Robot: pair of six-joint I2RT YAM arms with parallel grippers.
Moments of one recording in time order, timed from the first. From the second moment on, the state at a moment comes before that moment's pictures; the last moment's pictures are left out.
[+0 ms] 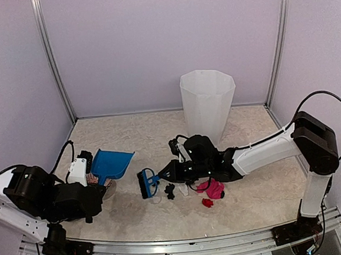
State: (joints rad) left arm -1.54 0.99 0.94 -1.16 -0.81 -1.23; right arm 1.02 1.85 1.02 0.34 -0.18 0.87
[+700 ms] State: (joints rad) left arm -1.54 1.05 0.94 -1.05 -0.82 -1.11; right arm 0.88 1.39 0.65 0.13 0.03 0.89
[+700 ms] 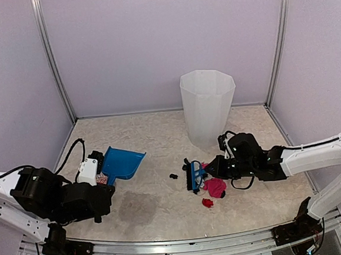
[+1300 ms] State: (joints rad) left arm -1.39 1.12 0.85 -0.71 -0.57 -0.76; right arm 0.86 1.07 0.74 -0.20 0.09 0.60
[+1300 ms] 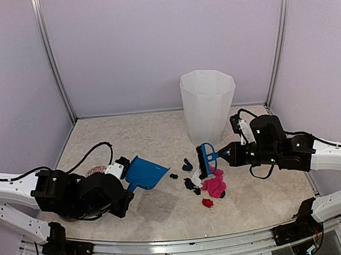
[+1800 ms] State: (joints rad) left arm -1.48 1.23 0.79 -0.58 -0.36 -0.62; right arm 0.79 1.12 0.90 -0.54 0.30 0.37
